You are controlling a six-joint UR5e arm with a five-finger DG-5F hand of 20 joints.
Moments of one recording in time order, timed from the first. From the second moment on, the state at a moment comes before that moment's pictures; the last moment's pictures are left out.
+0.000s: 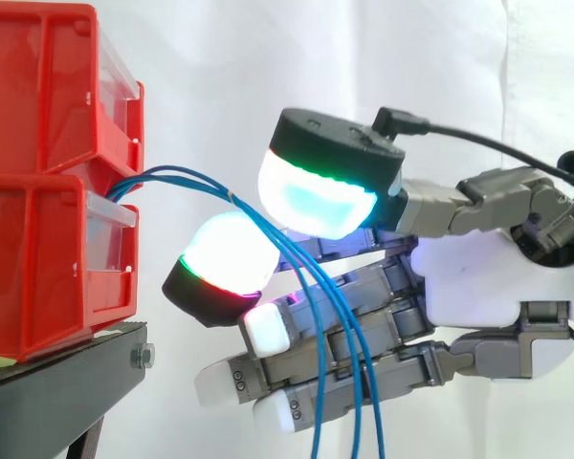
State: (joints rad) arm 0.28 -2.31 -1.18 -2.78 -1.09 -0.08
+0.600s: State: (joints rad) arm 0.27 -2.30 -1.18 -2.81 -1.09 -0.06
